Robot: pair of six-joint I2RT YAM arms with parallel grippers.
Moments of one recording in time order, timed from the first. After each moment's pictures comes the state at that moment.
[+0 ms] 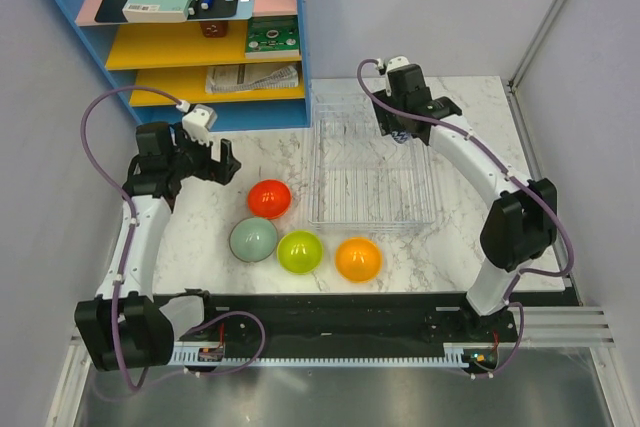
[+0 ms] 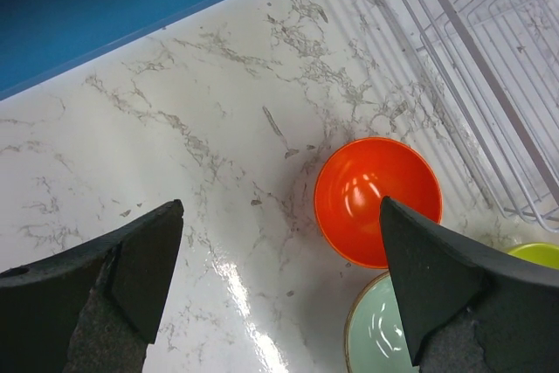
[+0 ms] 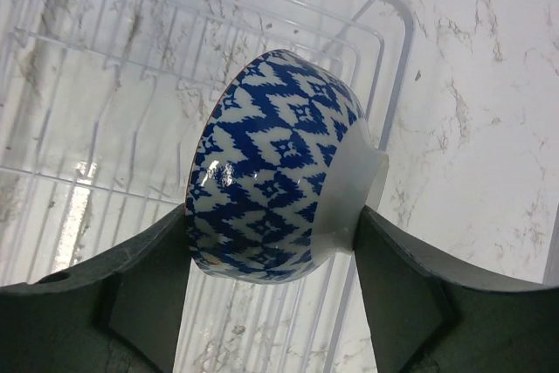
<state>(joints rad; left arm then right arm) 0.10 1.14 0.97 -0.42 0.50 0.27 0.41 1.75 1.61 -0.56 0.28 -0.02</state>
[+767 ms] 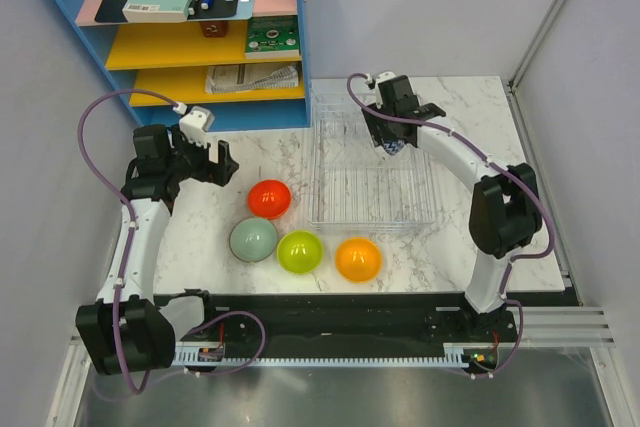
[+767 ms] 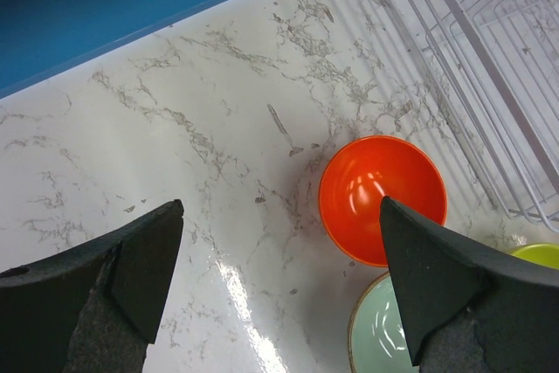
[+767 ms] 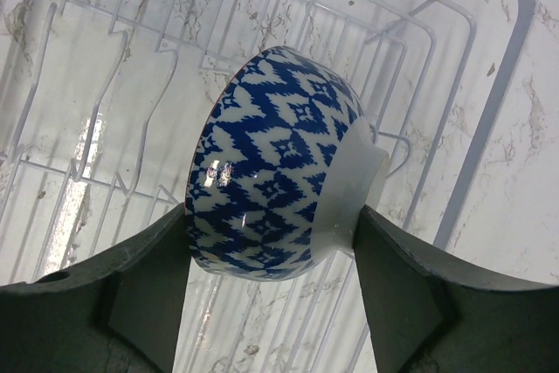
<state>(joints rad) 0.12 1.11 0.95 -0.40 0.51 0.27 0.41 1.86 1.57 -0.51 0.21 -0.05</state>
